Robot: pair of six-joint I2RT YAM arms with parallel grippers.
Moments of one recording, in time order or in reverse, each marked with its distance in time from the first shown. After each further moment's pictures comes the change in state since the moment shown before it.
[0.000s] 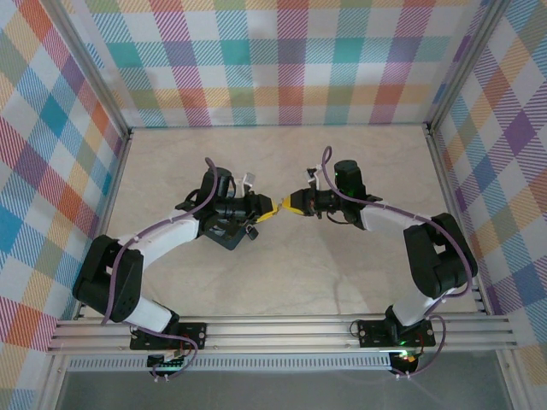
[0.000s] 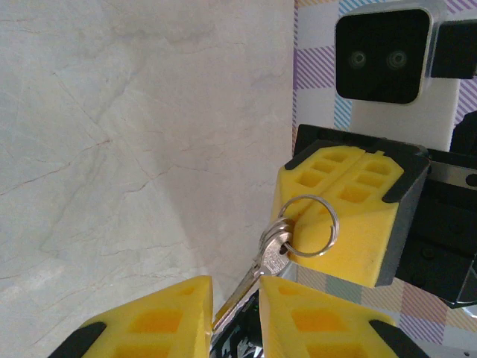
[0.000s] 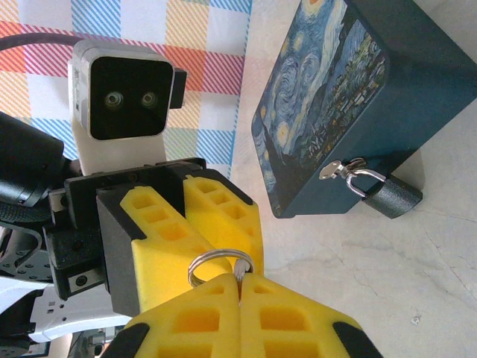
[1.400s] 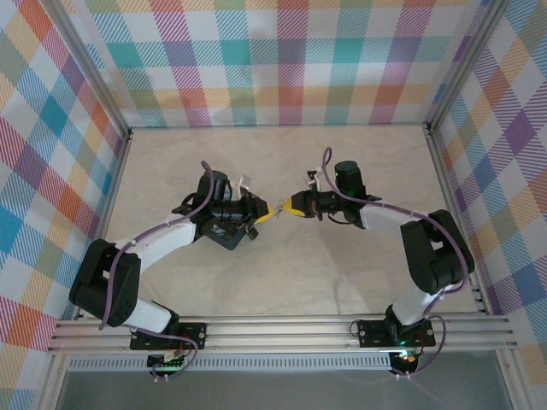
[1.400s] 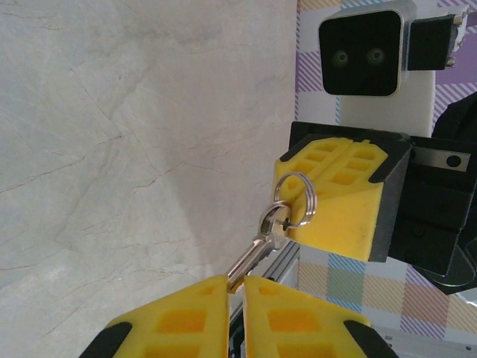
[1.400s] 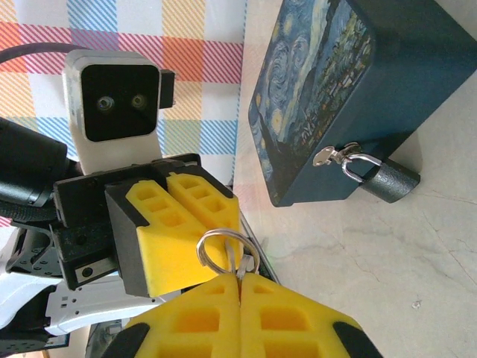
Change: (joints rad) left arm 0.016 -0.027 -0.047 0.020 0.002 0.003; right arm -0.006 0.035 -0.002 0.000 -0.052 0.020
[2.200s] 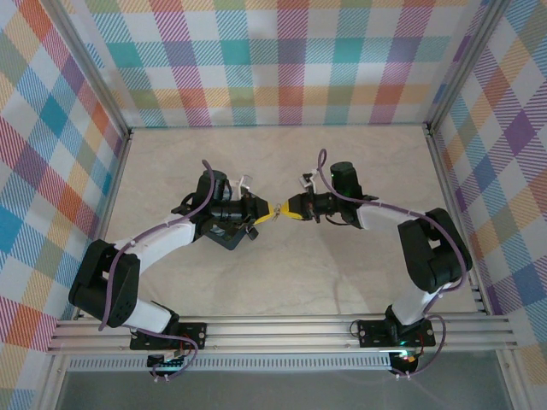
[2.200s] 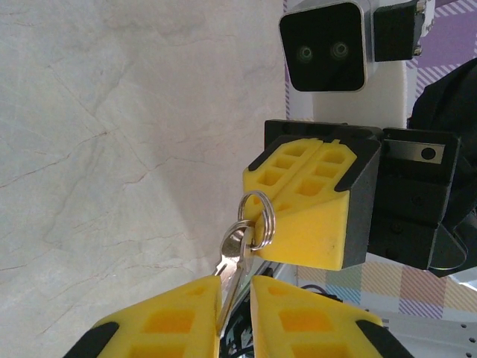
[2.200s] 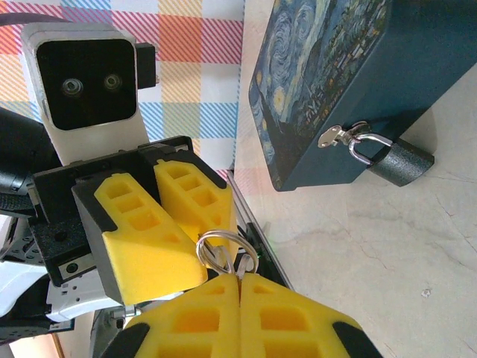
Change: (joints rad) left arm 0.003 -0.005 0.000 0.008 0.039 0.032; right arm 0.023 0.016 0.018 -0.037 -0.026 -0.018
